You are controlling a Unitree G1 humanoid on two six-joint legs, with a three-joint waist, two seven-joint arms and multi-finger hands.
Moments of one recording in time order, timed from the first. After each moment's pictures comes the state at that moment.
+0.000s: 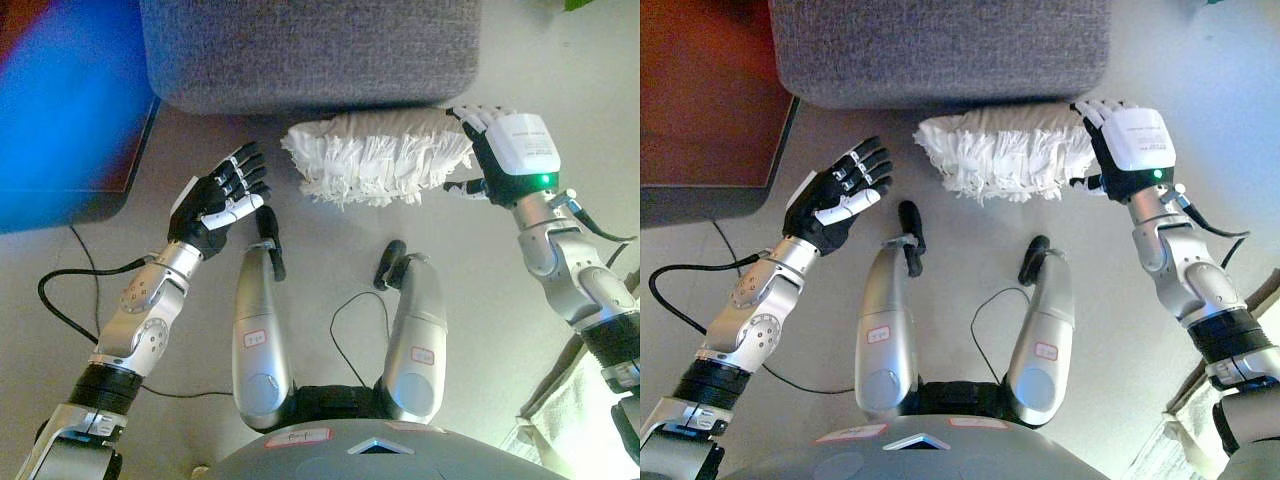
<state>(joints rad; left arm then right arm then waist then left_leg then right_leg) -0.07 0.67 -0.21 0.07 -0.83 -0.12 -0.18 -0.33 -0.90 0.38 0.17 -0.61 0.01 -0.31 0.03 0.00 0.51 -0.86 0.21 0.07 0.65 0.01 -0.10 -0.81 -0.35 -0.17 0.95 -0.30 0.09</state>
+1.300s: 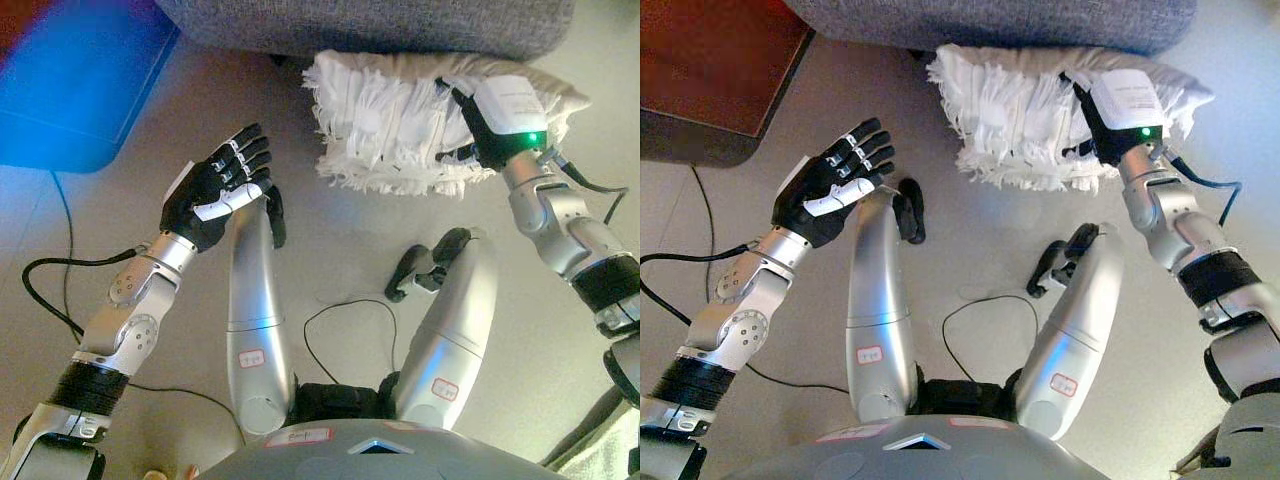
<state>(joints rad) -0.05 0.75 -0.21 -0.02 -0.91 -0.13 -0.21 -0.68 -0.88 0.66 0.45 -0.47 0.00 -0.37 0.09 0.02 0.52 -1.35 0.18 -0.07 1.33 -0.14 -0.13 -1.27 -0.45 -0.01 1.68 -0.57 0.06</state>
